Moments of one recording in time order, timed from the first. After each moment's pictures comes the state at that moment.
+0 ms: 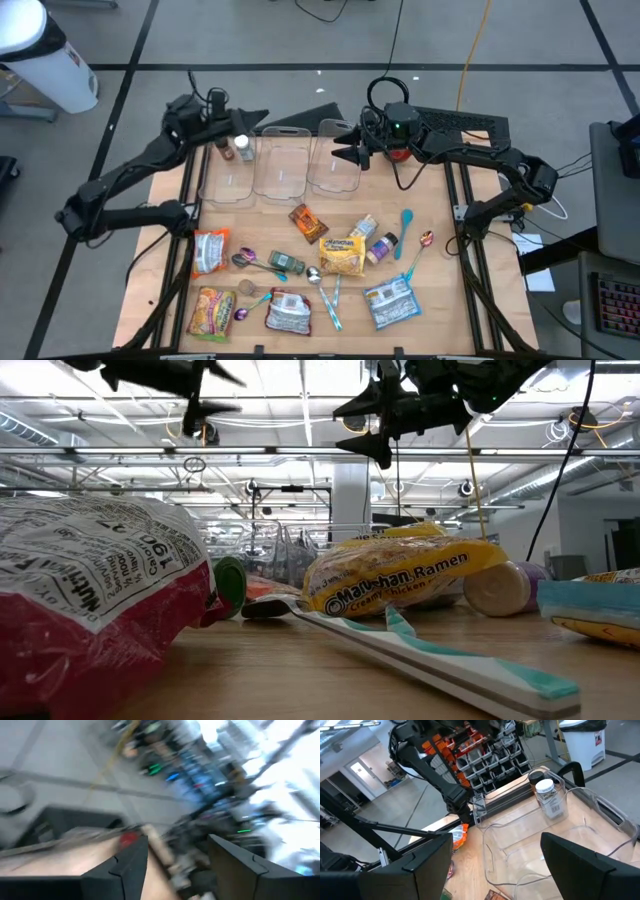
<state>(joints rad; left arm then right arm) 0.74 0.98 0.87 0.11 0.32 -0.82 -0.54 1.45 1.02 0.27 -0.55 0.40</state>
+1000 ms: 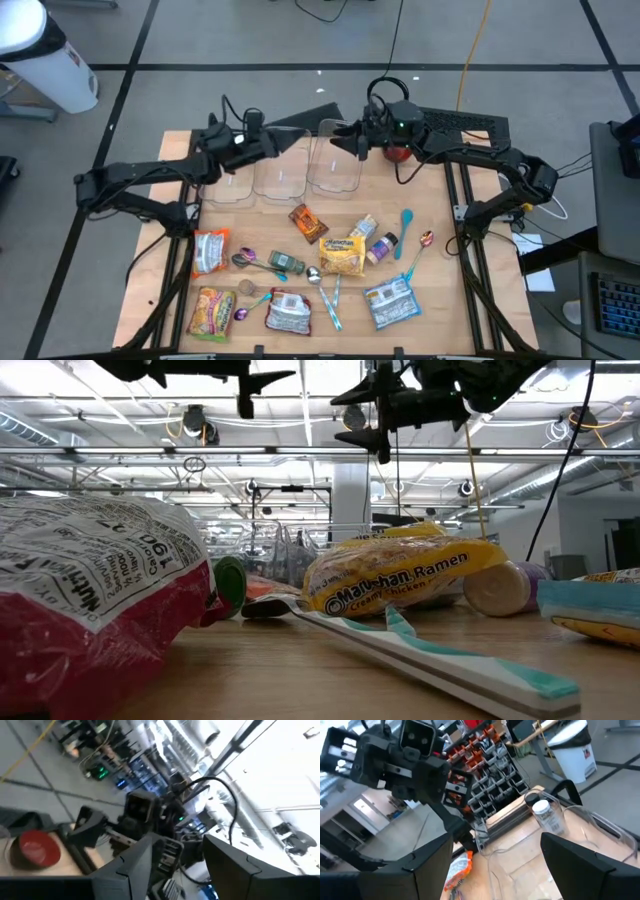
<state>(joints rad) 0.32 1.22 0.87 0.60 0.03 -0.94 -0.54 1.45 1.02 0.38 -0.47 0.57</state>
